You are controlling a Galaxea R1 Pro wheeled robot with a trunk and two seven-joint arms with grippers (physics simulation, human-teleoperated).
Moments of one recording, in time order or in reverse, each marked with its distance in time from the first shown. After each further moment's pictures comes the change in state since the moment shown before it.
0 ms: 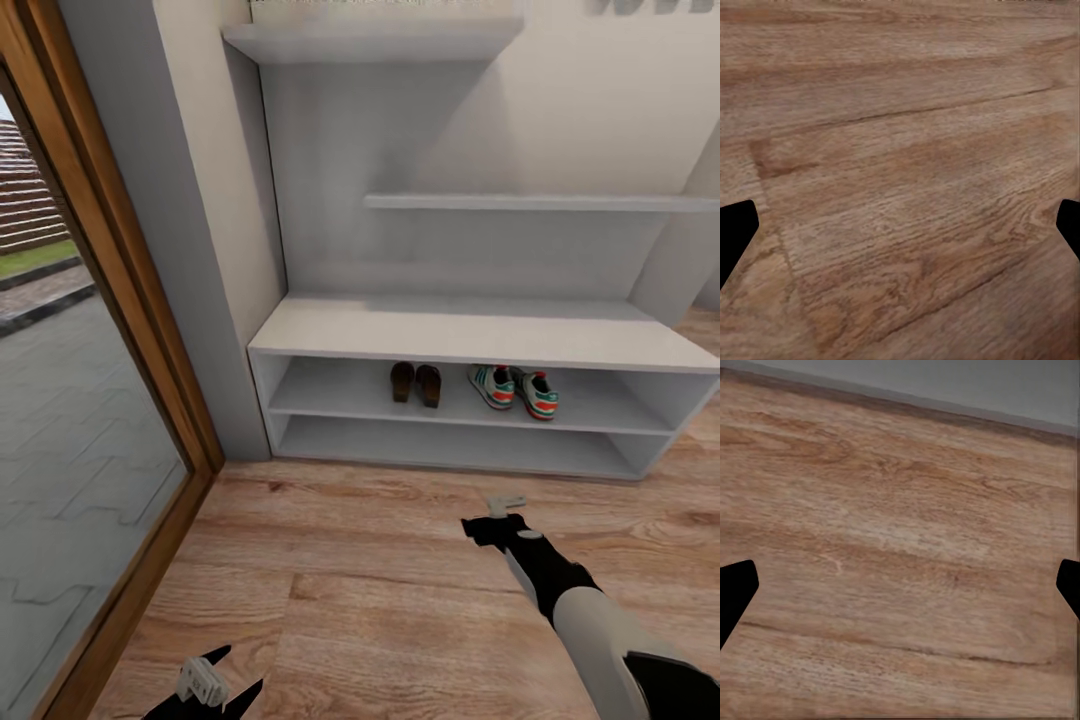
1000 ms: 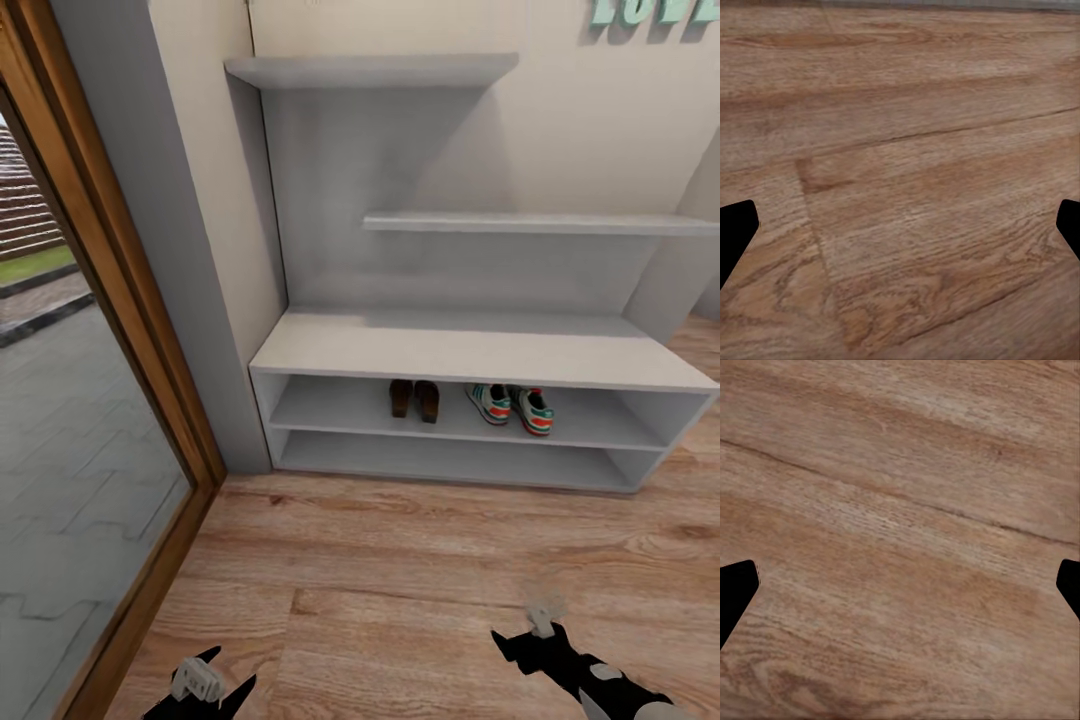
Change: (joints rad) left arm 0.004 0.003 -0.002 0.016 -0.001 -0.001 0.108; right arm 0.191 -0.149 0.001 0.295 0.001 -0.404 0.246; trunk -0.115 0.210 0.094
